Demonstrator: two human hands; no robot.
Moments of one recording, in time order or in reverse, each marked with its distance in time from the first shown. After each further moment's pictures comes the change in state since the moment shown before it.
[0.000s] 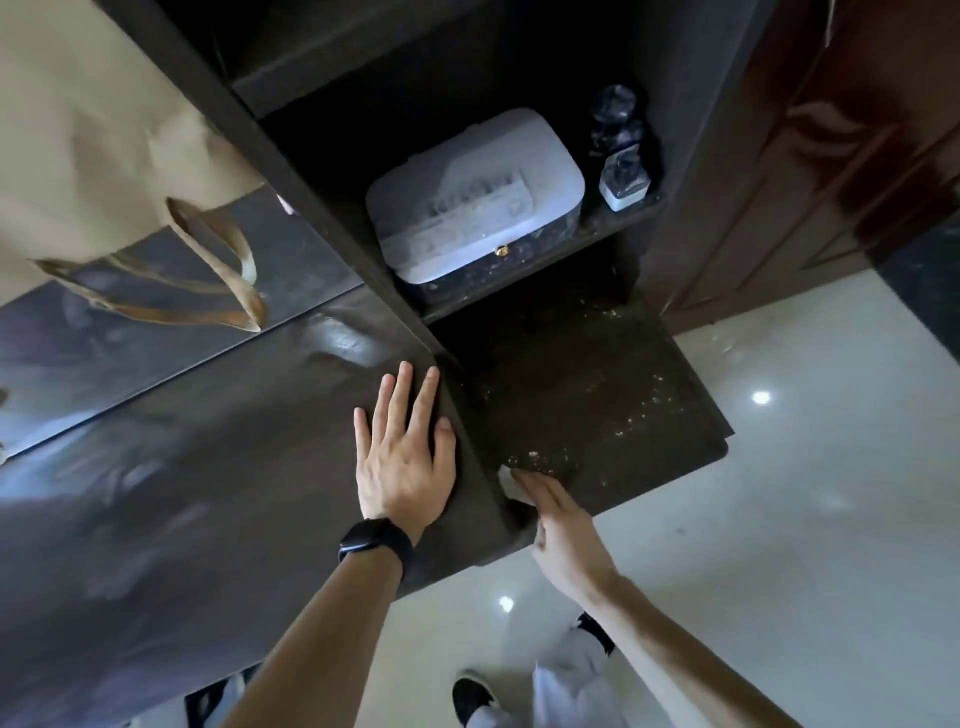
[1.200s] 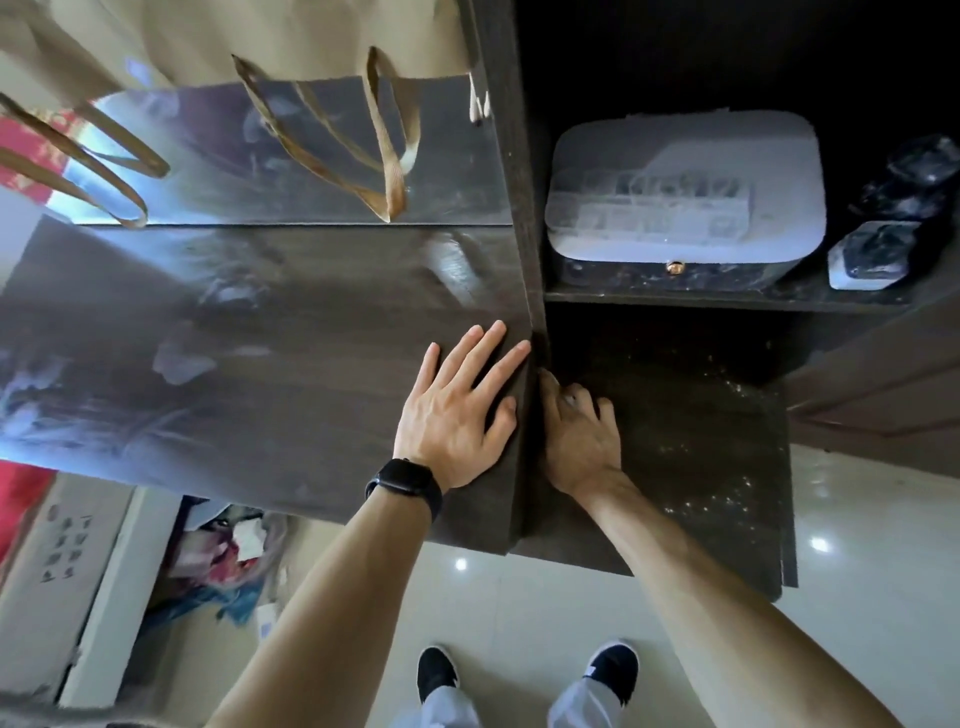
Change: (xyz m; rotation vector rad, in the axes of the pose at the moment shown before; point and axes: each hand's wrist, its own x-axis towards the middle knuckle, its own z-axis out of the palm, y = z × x) left_hand 0.000 0.009 0.007 0.106 0.088 -0.068; right_hand 0.151 -0.004 -0.010 -0.669 -0.347 -0.290
